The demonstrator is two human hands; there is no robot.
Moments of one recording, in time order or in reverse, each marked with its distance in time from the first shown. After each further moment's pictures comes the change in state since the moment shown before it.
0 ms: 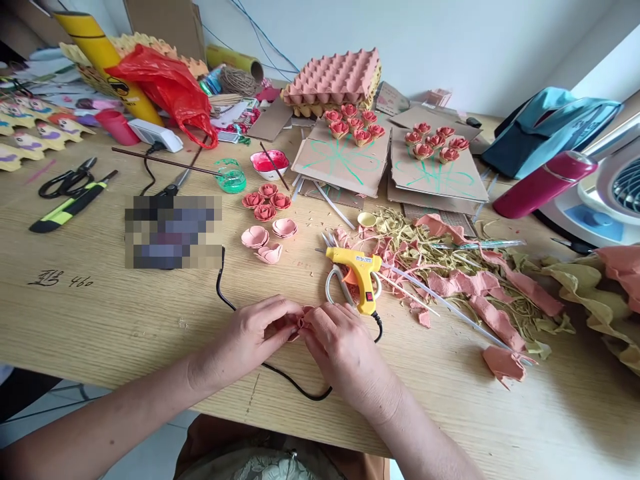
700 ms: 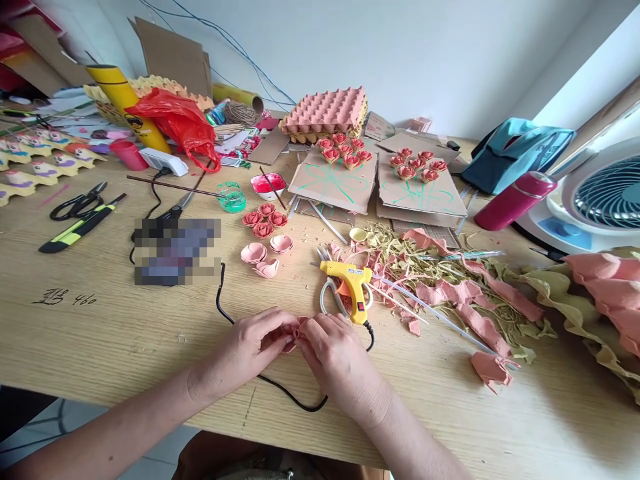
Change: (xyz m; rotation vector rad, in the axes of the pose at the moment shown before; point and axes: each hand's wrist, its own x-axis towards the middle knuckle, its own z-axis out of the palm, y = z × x) left_hand 0.000 -0.003 0.001 -0.008 0.010 0.013; right_hand 0.001 0.000 0.002 0.003 -0.015 -0.023
